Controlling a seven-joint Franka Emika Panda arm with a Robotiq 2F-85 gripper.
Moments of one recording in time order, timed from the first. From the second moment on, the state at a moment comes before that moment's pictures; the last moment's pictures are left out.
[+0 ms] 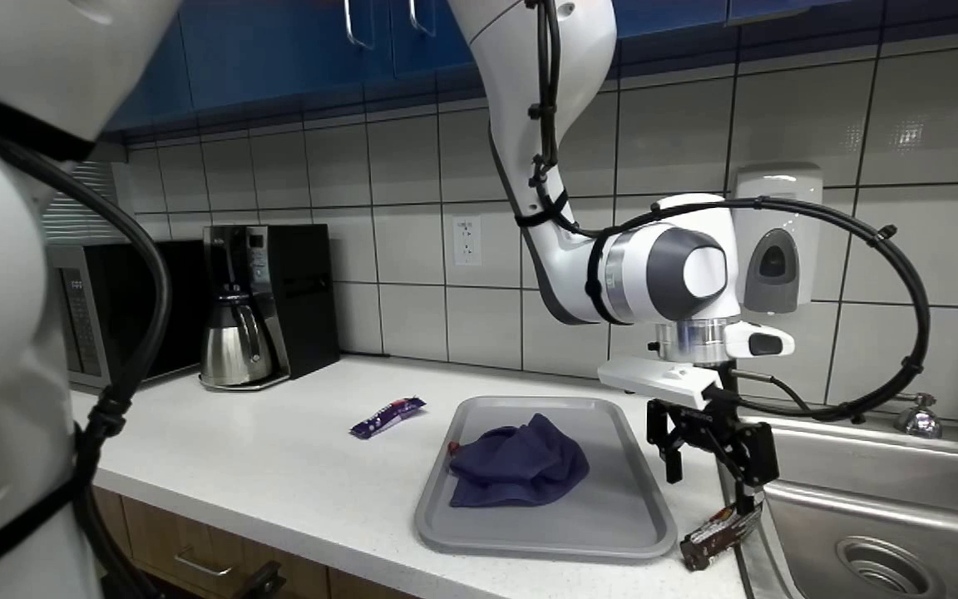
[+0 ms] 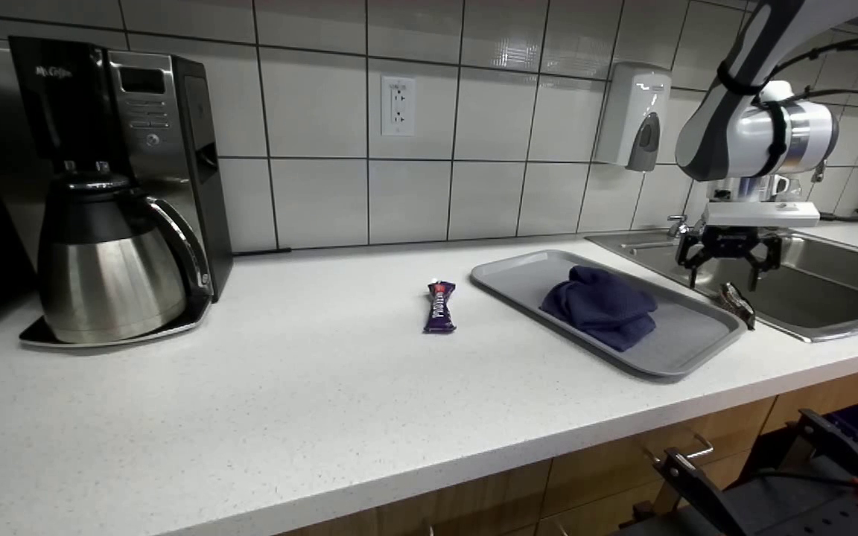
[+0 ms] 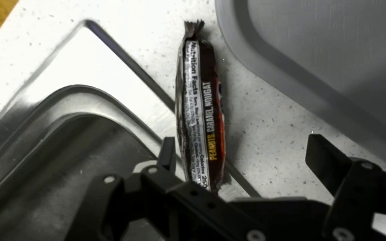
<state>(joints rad) -0.26 0.52 -0.31 -2.11 0.00 2.62 0.12</state>
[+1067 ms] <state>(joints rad) -0.19 0.36 -0.23 -2.21 -0.01 2.63 0.06</state>
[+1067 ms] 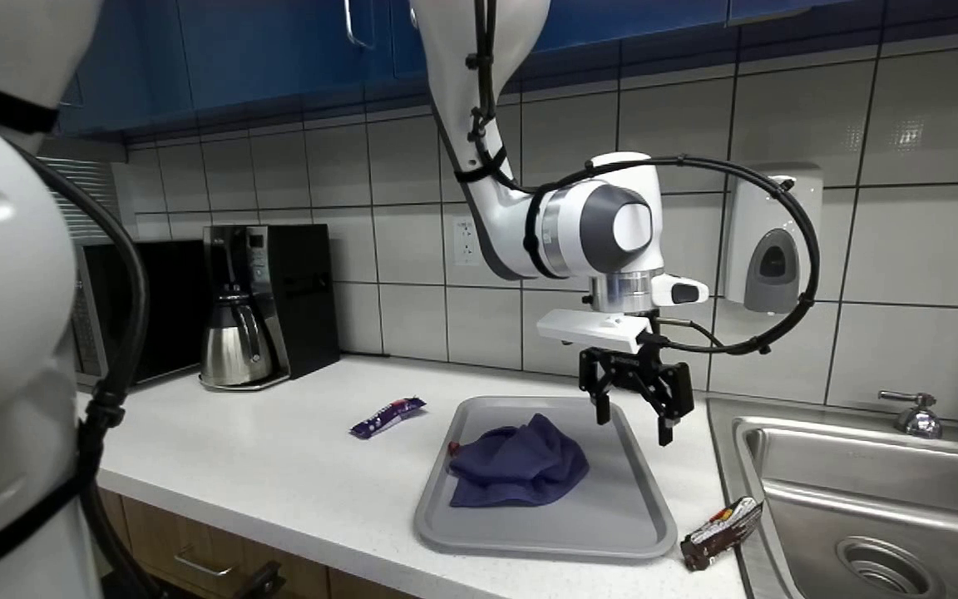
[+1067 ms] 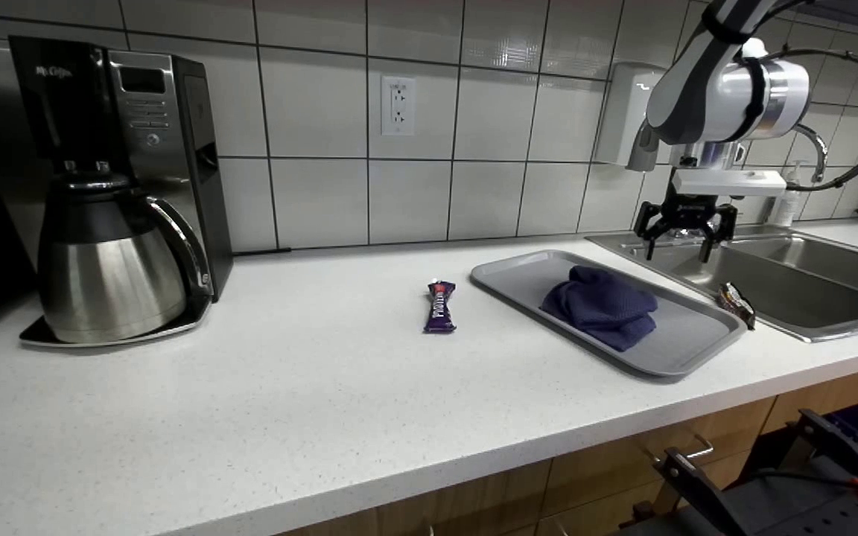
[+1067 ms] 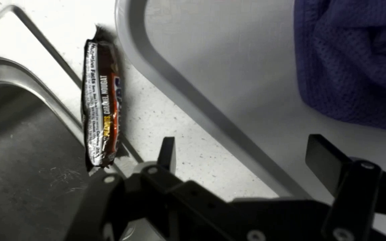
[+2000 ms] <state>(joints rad) -0.12 0.10 -0.13 -2.43 -0.01 2.63 0.01</state>
